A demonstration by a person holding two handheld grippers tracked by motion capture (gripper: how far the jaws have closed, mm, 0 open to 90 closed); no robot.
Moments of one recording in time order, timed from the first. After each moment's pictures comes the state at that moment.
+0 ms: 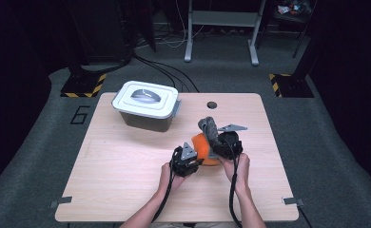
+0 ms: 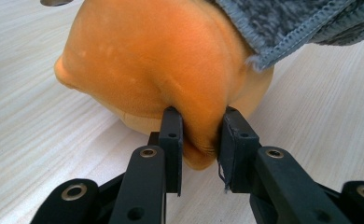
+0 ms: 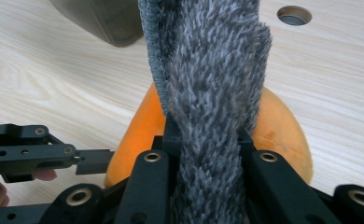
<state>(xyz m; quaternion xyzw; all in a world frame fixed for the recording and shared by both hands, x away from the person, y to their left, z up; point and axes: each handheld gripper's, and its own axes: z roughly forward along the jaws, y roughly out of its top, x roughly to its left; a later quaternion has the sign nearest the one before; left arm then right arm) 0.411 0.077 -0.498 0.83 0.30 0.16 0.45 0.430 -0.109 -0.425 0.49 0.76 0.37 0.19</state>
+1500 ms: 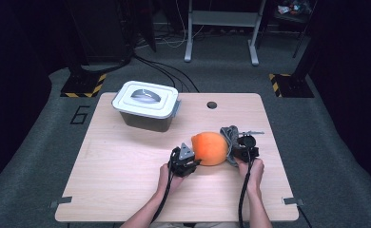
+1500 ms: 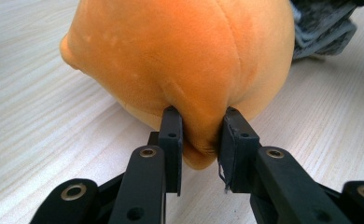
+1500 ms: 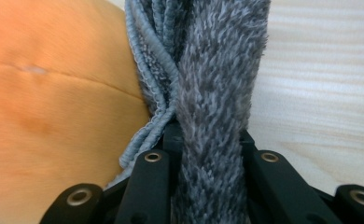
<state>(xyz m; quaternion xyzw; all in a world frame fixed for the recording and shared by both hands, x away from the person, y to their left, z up) 0.414 0.082 -0.509 0.82 0.32 0.15 0.44 0.456 -0.174 -0.485 0.61 0.72 0.30 0.16</state>
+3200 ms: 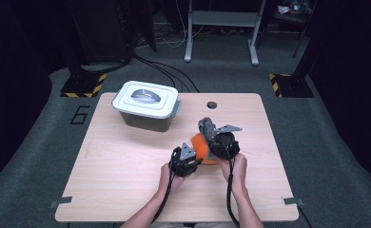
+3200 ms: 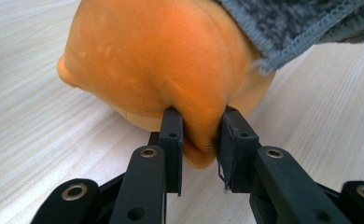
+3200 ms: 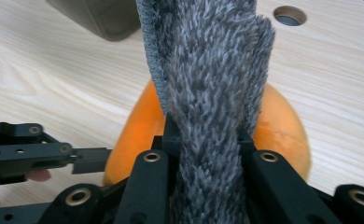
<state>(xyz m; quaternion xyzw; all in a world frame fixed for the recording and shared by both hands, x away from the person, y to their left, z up) 0.412 0.078 -0.505 0.82 0.32 0.16 0.45 0.430 -0.098 -0.429 0.50 0.77 0.35 0.21</state>
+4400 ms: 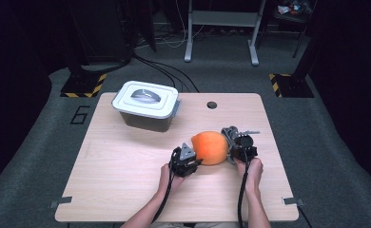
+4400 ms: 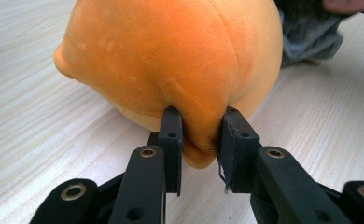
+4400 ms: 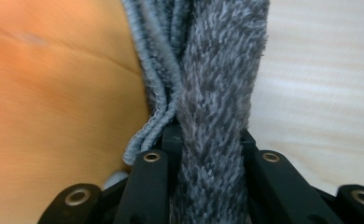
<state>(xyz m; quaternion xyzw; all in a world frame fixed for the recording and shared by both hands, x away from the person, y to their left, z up) 0.414 0.080 -0.508 0.82 0.32 0.16 0.45 0.458 -0.167 -0.490 0.61 0.73 0.26 0.18</state>
